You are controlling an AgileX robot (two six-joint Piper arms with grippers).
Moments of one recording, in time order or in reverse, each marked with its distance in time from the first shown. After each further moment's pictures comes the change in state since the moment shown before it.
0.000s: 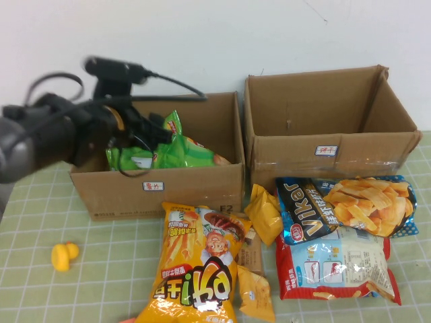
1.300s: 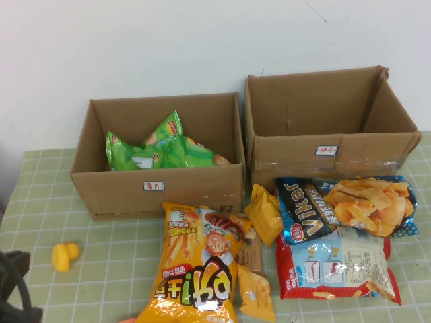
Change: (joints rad) right arm 0.000 0.622 -0.602 -0.277 0.432 -0.792; left arm 0.000 -1.227 0.728 -0.271 0.429 0.264
